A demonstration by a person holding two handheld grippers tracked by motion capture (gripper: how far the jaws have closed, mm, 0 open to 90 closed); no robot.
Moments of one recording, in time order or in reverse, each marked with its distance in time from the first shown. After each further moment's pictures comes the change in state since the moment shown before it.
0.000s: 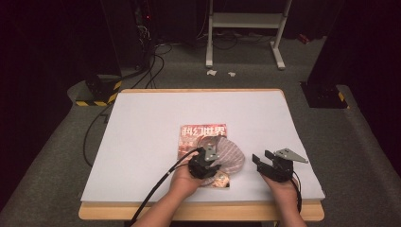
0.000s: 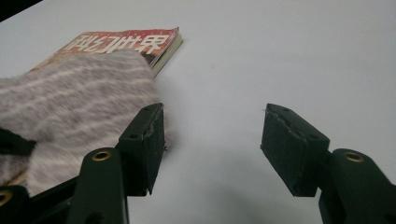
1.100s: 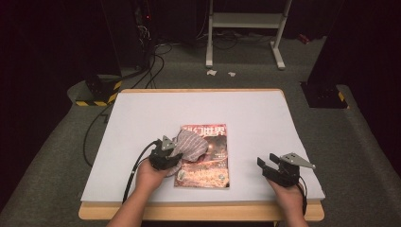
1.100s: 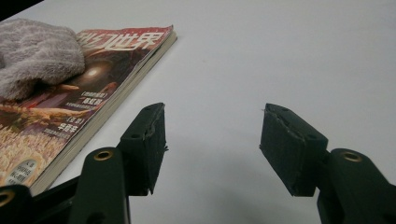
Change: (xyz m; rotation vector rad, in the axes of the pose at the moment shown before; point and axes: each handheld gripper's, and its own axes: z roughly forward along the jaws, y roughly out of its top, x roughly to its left) left arm 0.095 -0.072 -0.059 -0.004 0.178 -0.210; right arm -0.008 -0.009 -0.016 -0.013 -0.005 -0.006
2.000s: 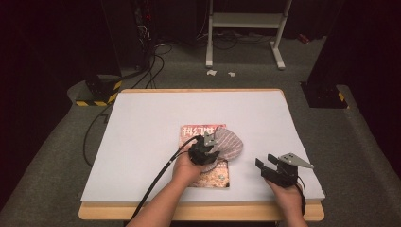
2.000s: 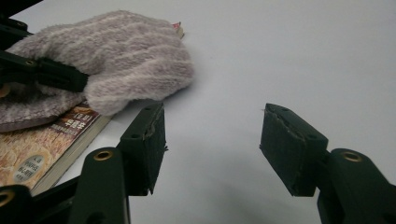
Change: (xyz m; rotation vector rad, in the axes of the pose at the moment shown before) left arm -0.085 0.069 0.065 -0.011 -0.122 0.126; right arm 0.003 -0.001 0.002 0.009 0.021 -0.007
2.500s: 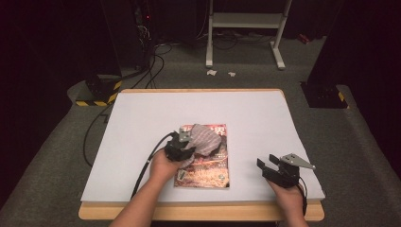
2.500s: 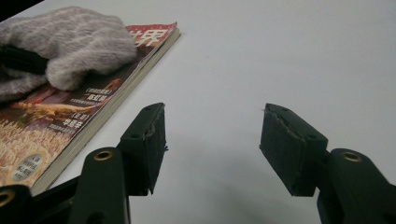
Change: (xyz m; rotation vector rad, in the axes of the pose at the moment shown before) left arm 0.065 -0.043 -0.044 0.039 0.112 -0.066; right arm -0.002 -0.001 -0.003 -0.004 -0.008 0.005
